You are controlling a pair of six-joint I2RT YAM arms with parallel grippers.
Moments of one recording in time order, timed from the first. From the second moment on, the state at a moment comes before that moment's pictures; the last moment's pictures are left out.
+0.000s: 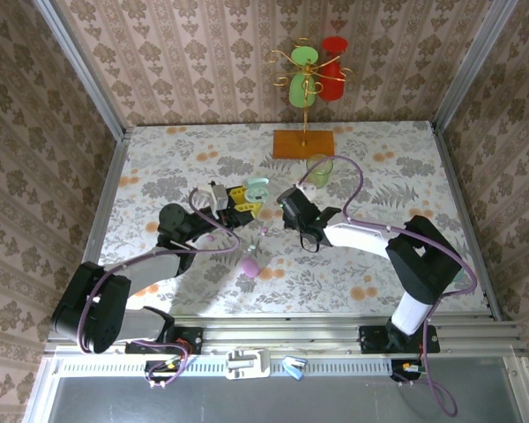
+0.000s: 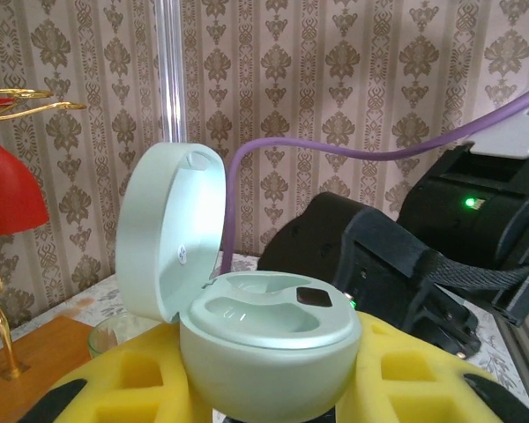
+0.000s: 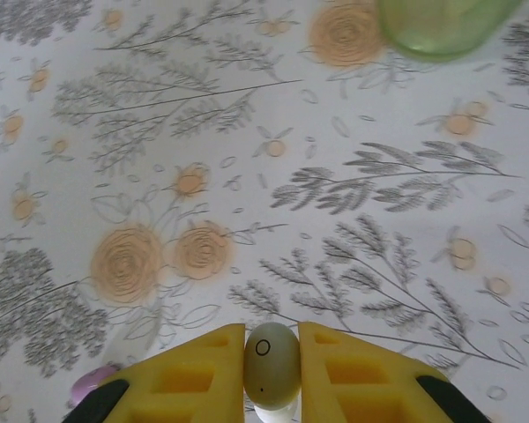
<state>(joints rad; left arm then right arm) -0.49 1.31 0.45 1.15 0.79 -0.20 0.72 1.71 1.01 -0.20 0.43 0.74</state>
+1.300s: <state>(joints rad) -0.61 1.43 0.49 1.05 0.50 0.05 0.77 1.31 1.00 0.00 0.12 0.63</state>
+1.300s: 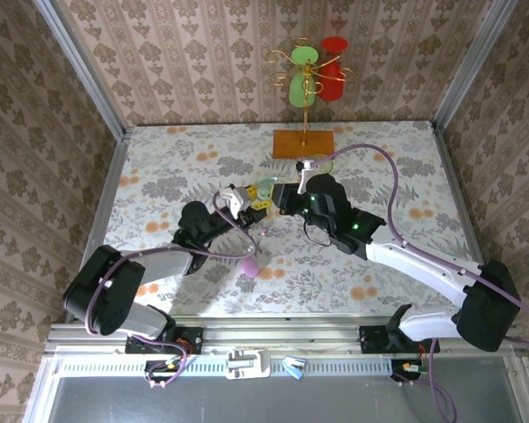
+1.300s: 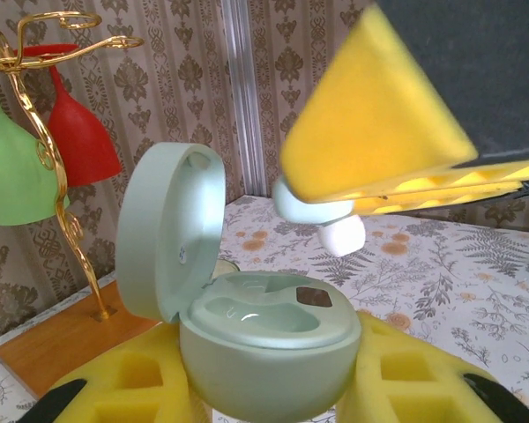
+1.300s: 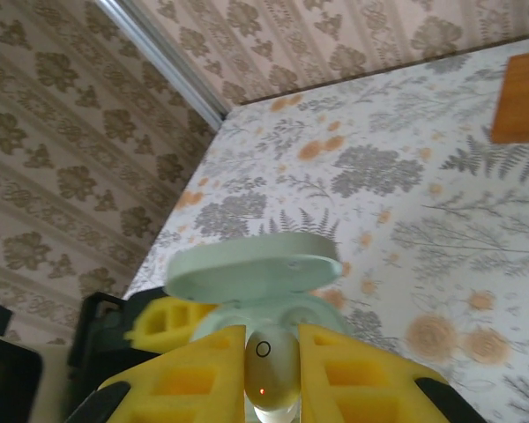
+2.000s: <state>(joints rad) -0.62 1.44 0.49 1.01 0.43 0.06 0.78 1.42 1.02 0.09 0.06 0.66</state>
